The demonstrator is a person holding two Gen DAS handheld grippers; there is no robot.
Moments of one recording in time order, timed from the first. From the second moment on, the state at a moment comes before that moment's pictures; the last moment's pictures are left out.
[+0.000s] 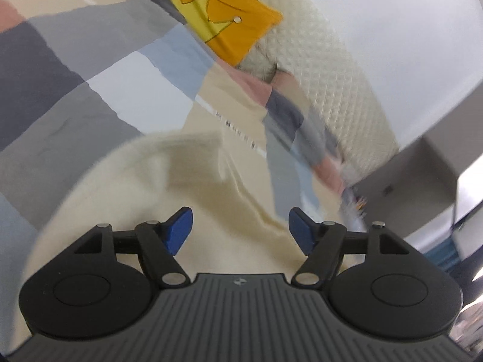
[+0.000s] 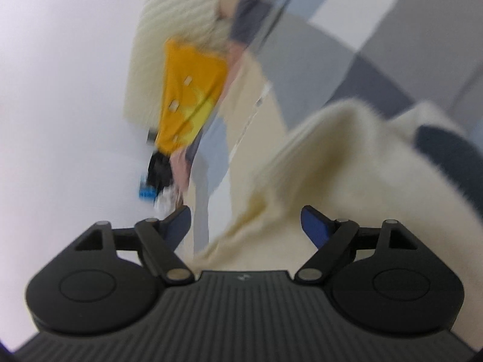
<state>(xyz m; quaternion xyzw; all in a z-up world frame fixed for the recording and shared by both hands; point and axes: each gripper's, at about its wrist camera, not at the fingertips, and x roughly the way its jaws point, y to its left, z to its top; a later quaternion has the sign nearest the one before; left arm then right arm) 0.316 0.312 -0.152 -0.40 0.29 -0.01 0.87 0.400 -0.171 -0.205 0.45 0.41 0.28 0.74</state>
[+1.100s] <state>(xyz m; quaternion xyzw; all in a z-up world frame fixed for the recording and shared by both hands) 0.350 0.300 -0.187 -0.19 0.34 0.15 0.91 0.451 -0.115 -0.225 0.11 0.37 0.16 0.91</state>
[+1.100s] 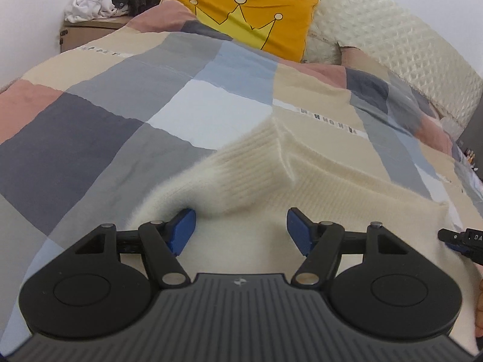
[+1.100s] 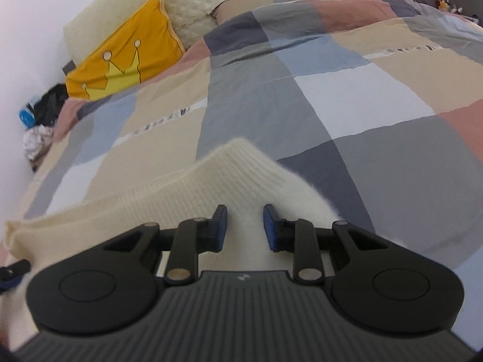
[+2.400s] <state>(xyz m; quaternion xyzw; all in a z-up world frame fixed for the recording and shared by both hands) 0.257 0.219 -0.104 -0.15 0.33 0.09 0.93 0.311 -0.111 -0.149 0.06 0.31 0.21 0.92</state>
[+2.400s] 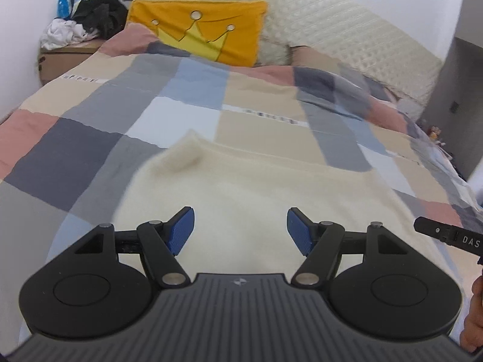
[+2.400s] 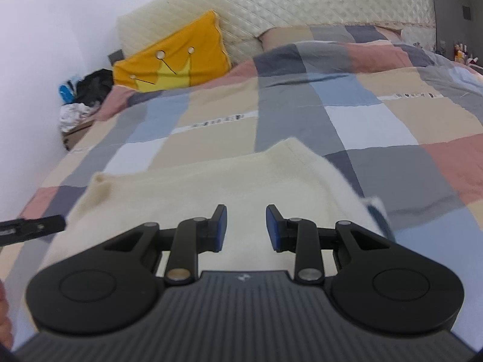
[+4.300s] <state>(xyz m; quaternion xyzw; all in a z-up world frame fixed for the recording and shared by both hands) 0.171 0.159 -0.132 -0.27 0.39 0.07 0.88 0.245 -0.159 -0.263 0.51 0.50 0.17 0.68</state>
